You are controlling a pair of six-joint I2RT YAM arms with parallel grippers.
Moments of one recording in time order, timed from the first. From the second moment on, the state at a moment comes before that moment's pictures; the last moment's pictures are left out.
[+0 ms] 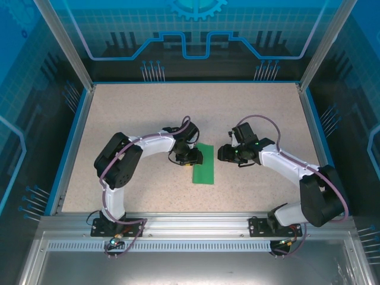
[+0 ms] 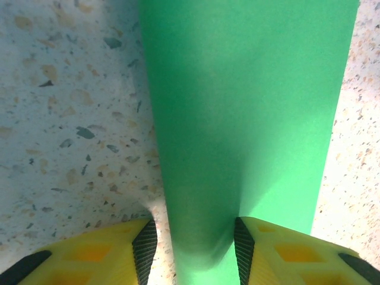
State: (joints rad) left arm -0.63 1.95 1.23 -0.58 0.34 -0.63; right arm 0.44 1.40 0.82 -0.48 -0.22 0.54
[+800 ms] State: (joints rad) left arm -0.64 1.96 1.25 -0.60 0.33 -0.63; right arm 0.49 1.46 0.82 -0.46 -0.24 0.56
